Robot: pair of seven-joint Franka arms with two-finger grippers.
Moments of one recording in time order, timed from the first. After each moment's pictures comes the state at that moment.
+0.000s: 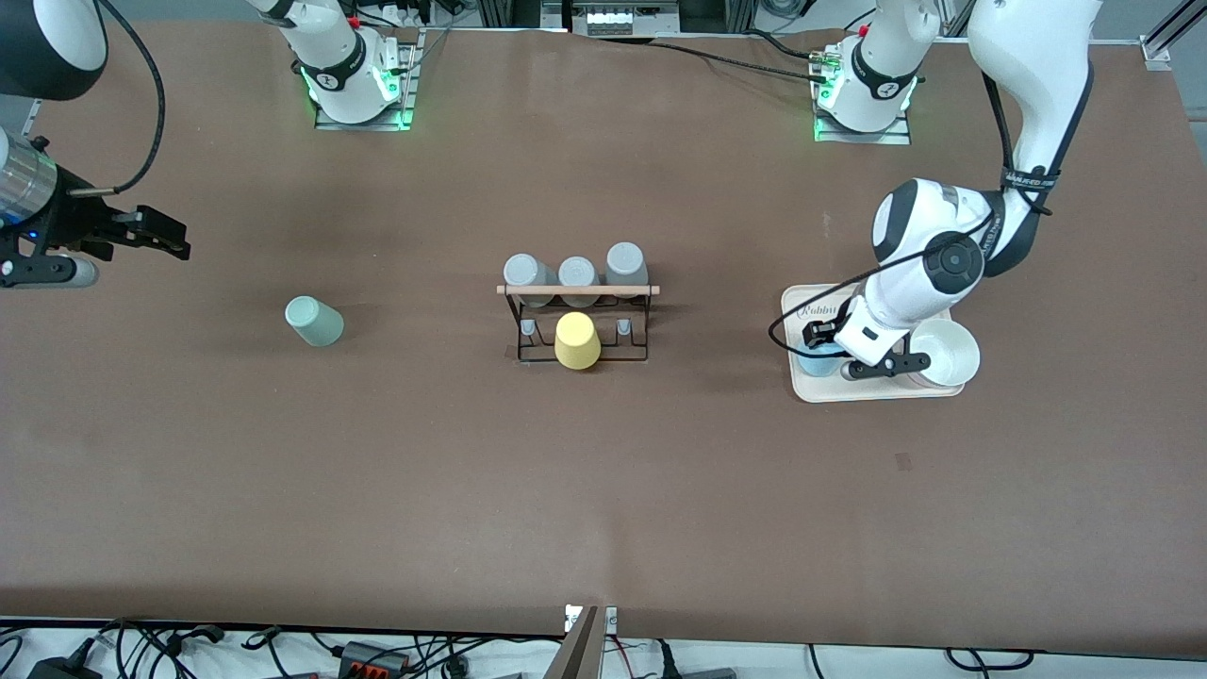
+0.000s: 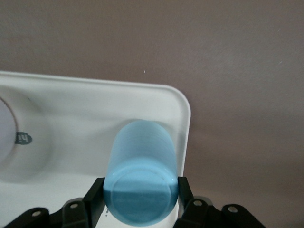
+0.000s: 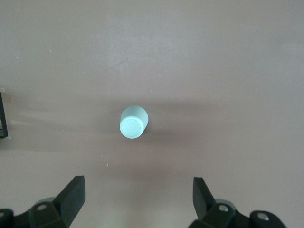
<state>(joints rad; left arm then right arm) -0.06 0.35 -0.17 -2.06 -0.03 2.34 -0.37 0.00 0.03 -0.03 -1.74 -0.04 1.69 -0.06</state>
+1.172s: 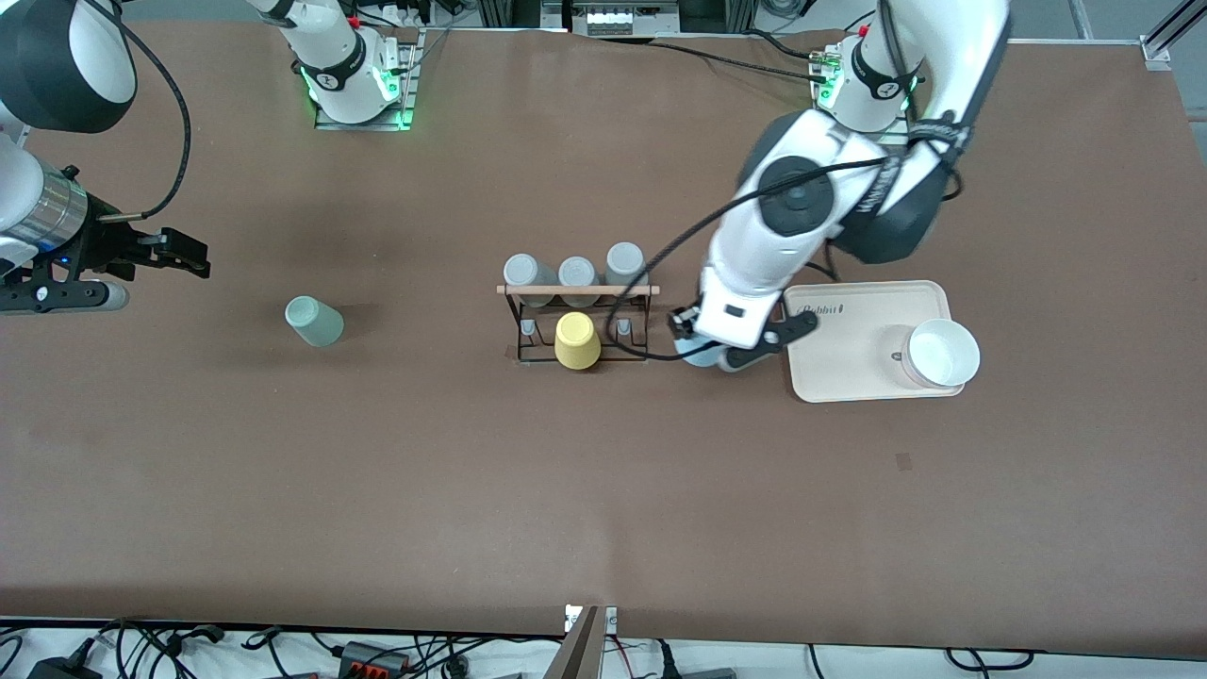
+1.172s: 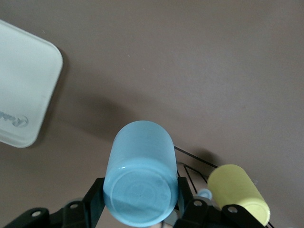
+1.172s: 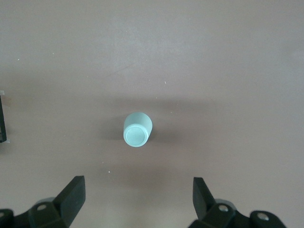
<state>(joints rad) -0.42 0.49 -0.19 -1.45 -0.02 1.94 -1.09 0.02 0.07 -0.03 -1.74 -0.03 1.72 -0.06</state>
